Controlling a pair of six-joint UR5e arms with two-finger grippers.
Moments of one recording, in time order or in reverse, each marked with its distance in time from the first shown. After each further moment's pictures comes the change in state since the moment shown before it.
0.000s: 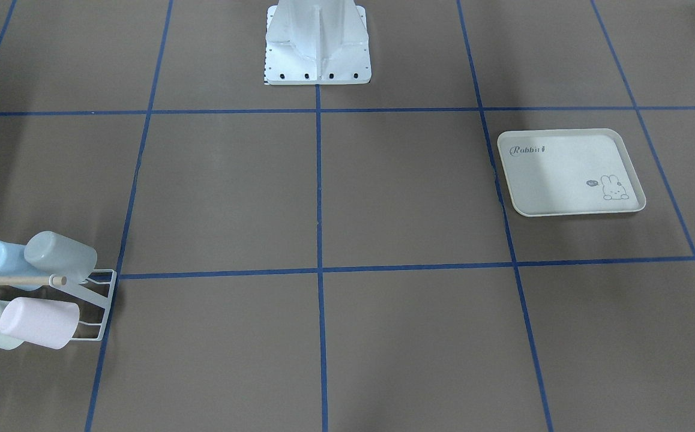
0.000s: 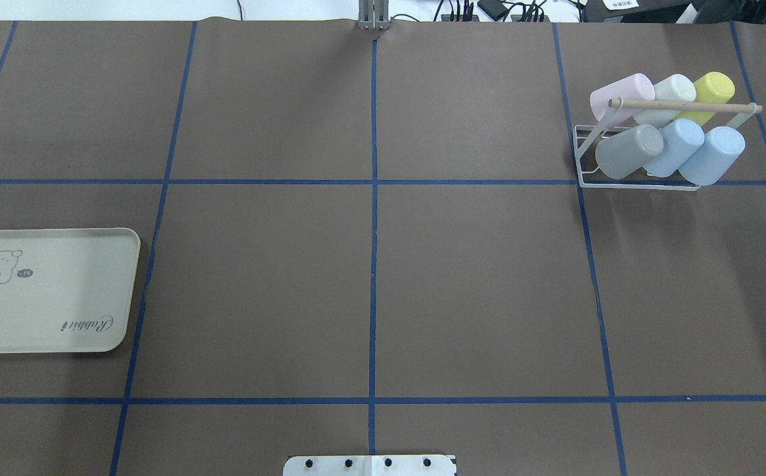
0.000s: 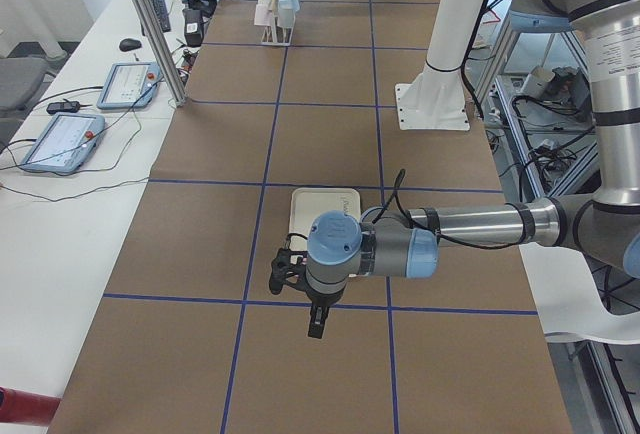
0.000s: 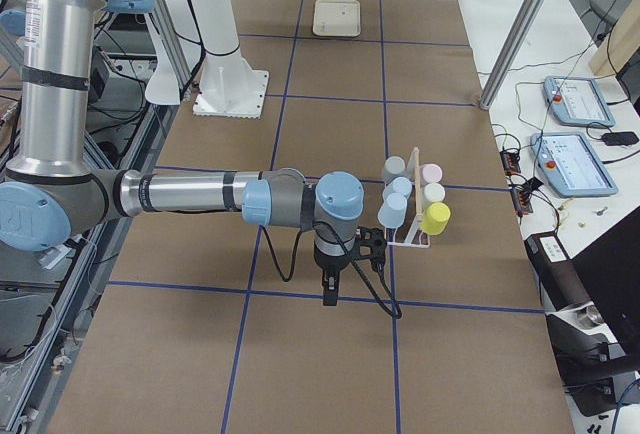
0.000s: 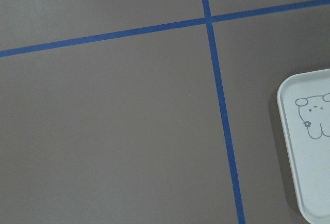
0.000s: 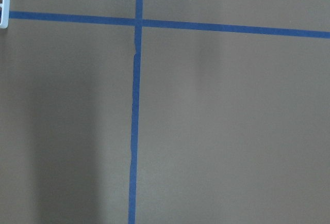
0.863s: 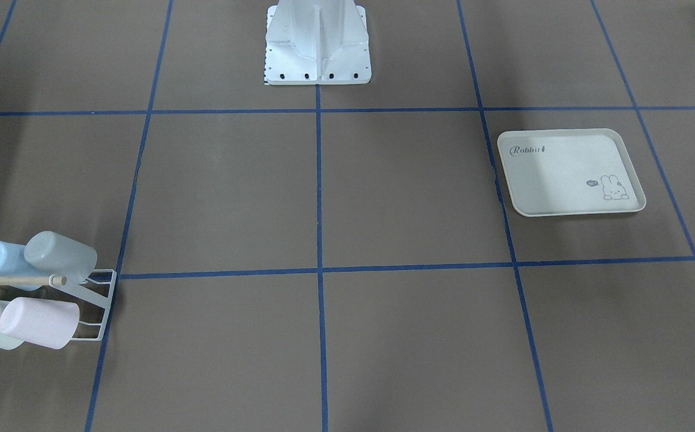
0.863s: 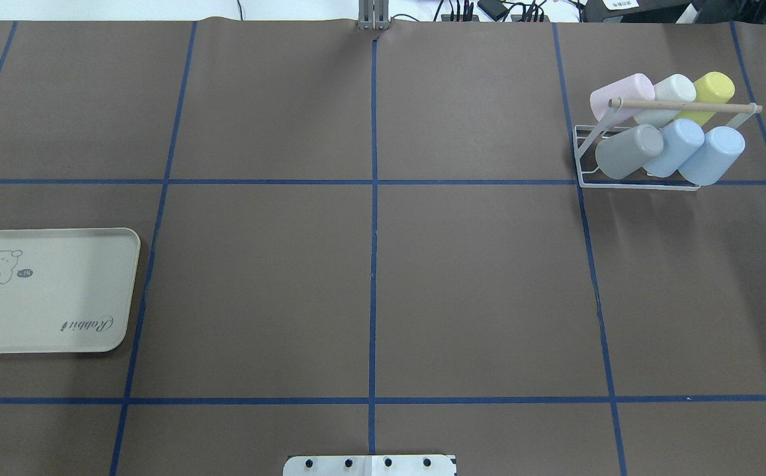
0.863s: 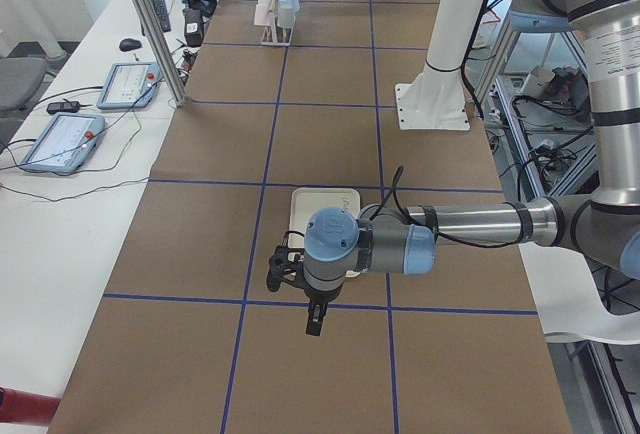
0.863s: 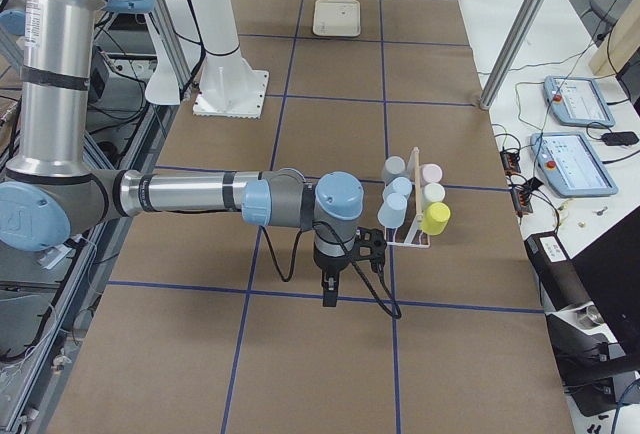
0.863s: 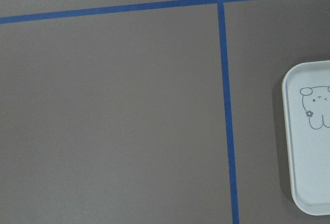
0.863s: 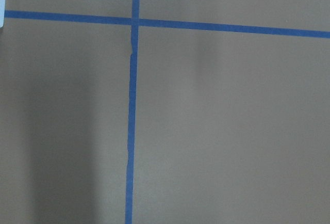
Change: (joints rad) left arm 0.000 -0.008 -0.003 0.011 0.001 0.002; right arm 0.000 -0.001 0.000 0.000 -0.011 0.001
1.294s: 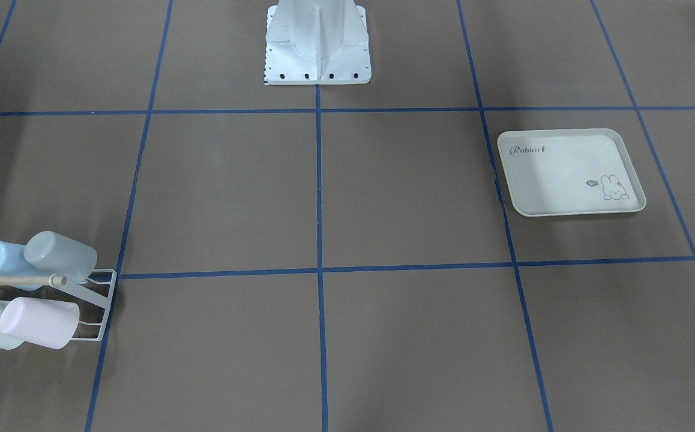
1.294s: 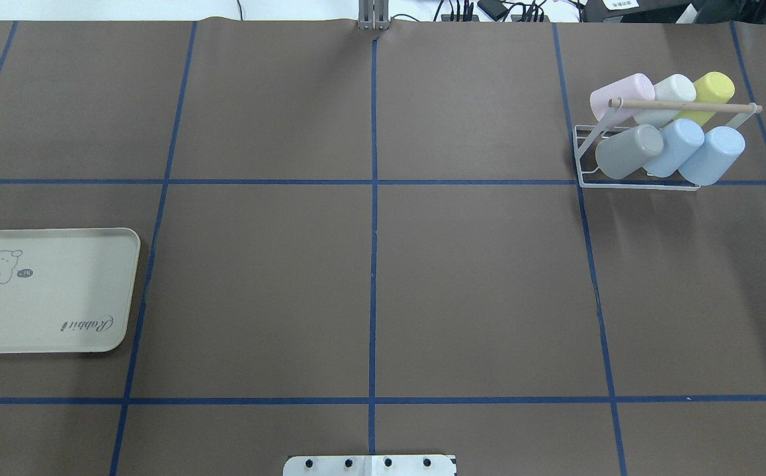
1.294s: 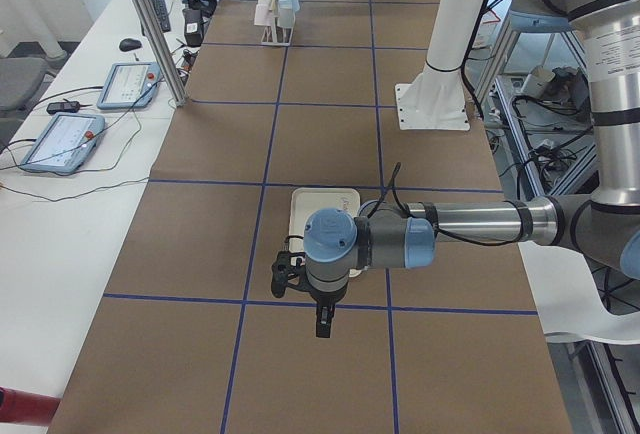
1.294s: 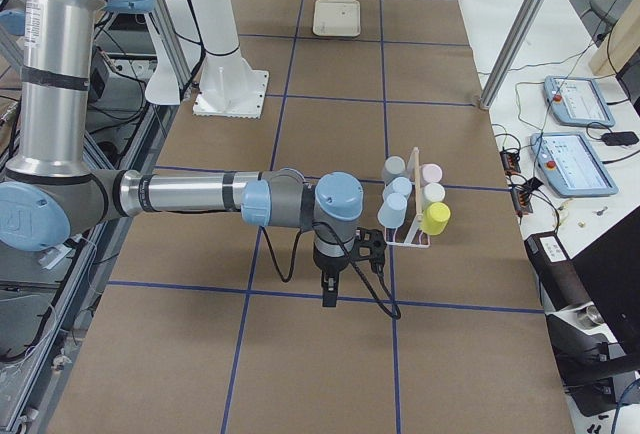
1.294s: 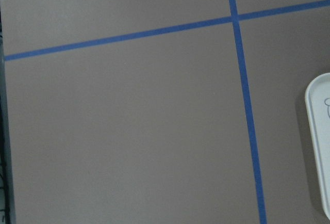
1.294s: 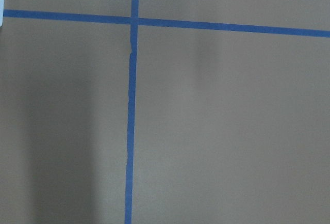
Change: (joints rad) left arm 0.000 -0.003 -0.023 0.104 0.007 -0.004; right arm 0.000 -0.001 0.000 0.000 -0.001 0.000
